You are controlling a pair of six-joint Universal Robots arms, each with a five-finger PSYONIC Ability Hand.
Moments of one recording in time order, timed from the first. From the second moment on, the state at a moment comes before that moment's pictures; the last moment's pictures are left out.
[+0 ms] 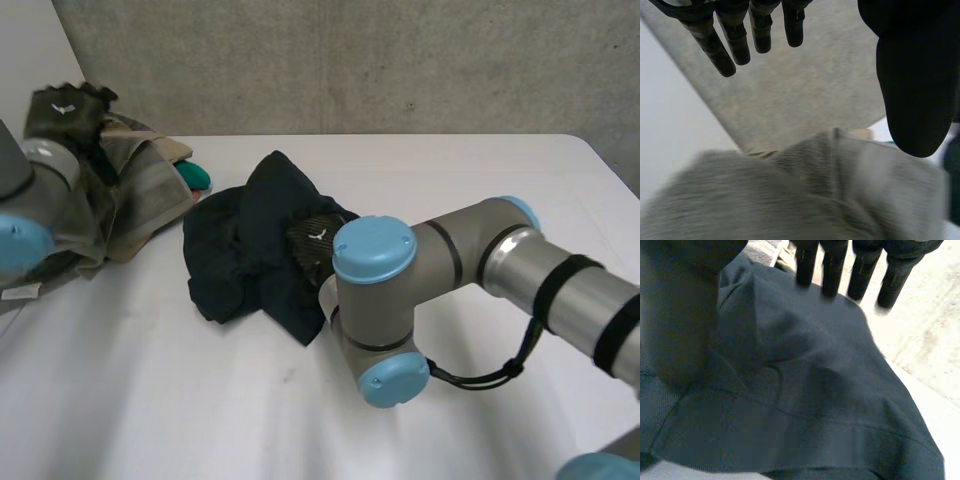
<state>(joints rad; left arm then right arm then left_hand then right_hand) 4.60 -2.14 -1.12 3.27 -1.54 3.44 2.39 -0.57 0.82 -0.05 1.68 2.93 0.18 0.20 0.21 0.20 0.05 0.37 0.37 0.36 0.35 0.19</state>
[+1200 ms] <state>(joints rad) 4.22 -2.17 -1.08 3.39 -1.69 3.64 1.86 -1.20 1.41 0.20 1.38 2.72 1.13 1.19 1.17 1.19 0.99 0.22 0.20 0.21 0.21 0.04</state>
